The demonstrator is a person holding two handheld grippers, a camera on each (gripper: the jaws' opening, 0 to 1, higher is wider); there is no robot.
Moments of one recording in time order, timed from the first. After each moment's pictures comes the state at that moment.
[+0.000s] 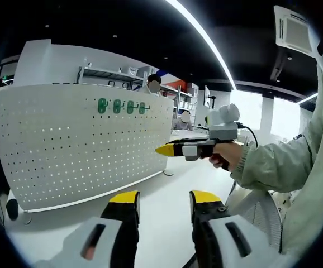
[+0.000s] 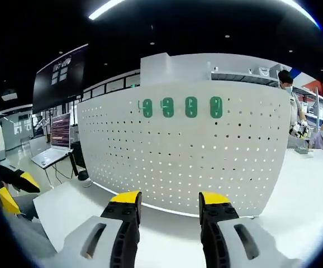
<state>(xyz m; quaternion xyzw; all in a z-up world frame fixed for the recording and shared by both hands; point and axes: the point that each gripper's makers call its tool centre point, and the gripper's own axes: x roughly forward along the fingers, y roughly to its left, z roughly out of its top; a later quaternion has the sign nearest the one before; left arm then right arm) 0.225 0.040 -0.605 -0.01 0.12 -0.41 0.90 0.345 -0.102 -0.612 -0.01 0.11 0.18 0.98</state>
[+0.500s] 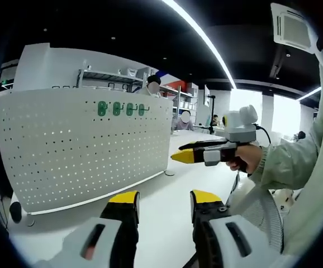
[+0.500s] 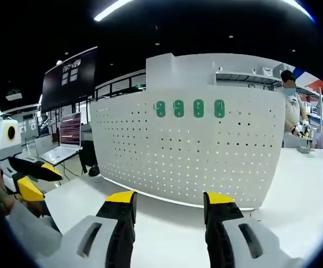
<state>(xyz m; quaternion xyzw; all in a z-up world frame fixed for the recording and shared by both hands) 0.217 0.043 -0.600 0.00 0.11 -0.41 0.91 0.295 -0.101 -0.602 -0.02 0.10 0.20 0.98</state>
